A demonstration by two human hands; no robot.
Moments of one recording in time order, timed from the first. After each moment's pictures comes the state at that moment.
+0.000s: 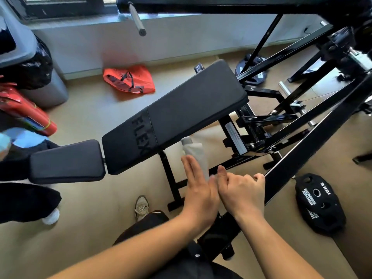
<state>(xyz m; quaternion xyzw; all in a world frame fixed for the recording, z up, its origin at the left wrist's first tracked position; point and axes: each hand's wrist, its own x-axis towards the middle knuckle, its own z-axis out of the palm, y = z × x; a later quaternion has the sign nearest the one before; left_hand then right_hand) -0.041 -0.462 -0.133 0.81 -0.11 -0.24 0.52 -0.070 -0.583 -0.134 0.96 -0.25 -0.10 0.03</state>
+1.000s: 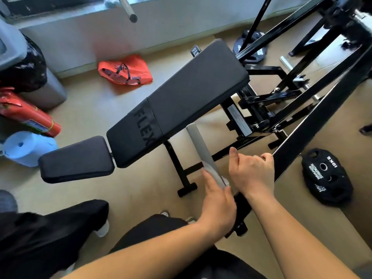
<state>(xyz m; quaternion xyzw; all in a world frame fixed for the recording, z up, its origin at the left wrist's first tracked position) -0.085 -0.447 -0.123 0.74 -0.02 -0.38 0.55 -0.071 -0.580 -0.136 0.96 -0.28 -0.04 0.01</state>
